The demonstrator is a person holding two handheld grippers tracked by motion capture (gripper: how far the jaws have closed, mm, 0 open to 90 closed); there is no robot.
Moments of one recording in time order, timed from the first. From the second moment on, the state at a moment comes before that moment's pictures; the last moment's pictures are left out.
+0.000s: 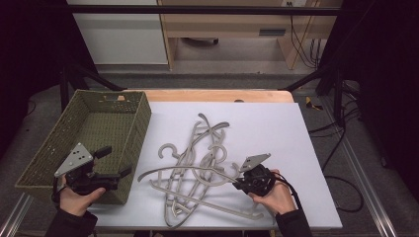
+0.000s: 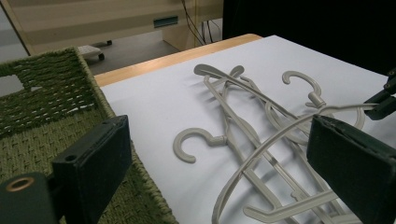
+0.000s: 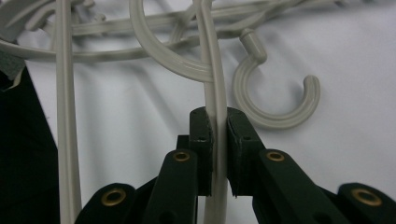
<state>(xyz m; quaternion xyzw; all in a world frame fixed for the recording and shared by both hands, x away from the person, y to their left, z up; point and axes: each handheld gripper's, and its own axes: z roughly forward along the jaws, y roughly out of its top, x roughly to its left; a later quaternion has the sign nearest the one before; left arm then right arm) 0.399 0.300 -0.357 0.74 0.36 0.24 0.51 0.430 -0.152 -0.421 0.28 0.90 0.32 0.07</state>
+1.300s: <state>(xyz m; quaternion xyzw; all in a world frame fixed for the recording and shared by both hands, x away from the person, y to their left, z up) 0.416 0.195 -0.370 0.89 0.20 0.15 0.37 0.424 -0.146 -0.385 0.18 0.92 0.34 0.07</state>
